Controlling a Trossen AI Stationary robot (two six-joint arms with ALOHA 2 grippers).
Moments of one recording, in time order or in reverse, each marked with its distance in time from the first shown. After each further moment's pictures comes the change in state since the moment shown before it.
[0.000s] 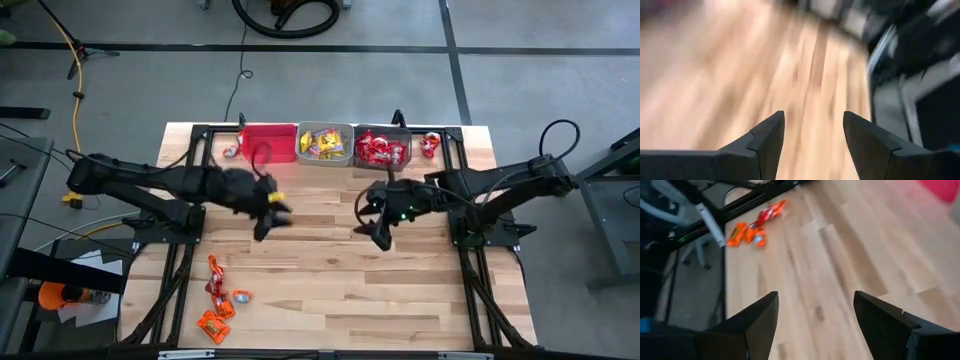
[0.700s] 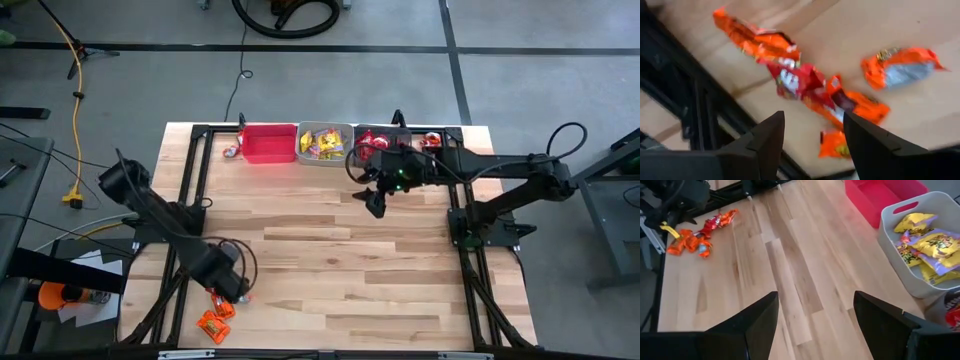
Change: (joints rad) left arm -0.623 0.391 0.042 -0.687 0.183 -1.190; right arm -0.246 0.000 0.000 -0.029 -0.027 -0.255
